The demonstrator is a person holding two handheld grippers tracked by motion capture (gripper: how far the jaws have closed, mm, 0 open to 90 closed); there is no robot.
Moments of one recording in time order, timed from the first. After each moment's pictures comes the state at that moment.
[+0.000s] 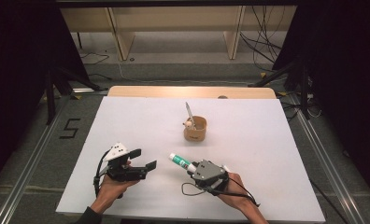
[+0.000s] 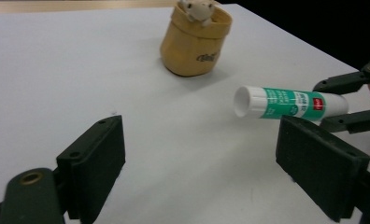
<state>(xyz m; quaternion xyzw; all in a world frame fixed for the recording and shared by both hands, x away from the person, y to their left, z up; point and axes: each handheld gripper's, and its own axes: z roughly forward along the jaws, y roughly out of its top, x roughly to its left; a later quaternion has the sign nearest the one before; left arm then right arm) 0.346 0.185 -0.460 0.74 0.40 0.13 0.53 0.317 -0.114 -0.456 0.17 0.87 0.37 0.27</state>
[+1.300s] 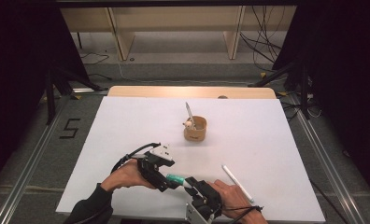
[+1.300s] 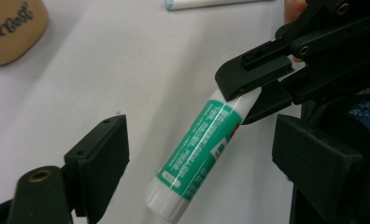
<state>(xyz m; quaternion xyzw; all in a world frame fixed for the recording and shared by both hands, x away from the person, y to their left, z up) 0.360 0.099 -0.422 0.93 0.15 -0.01 0.35 0.260 -0.099 -0.485 -0.12 0.84 0.26 0.47</state>
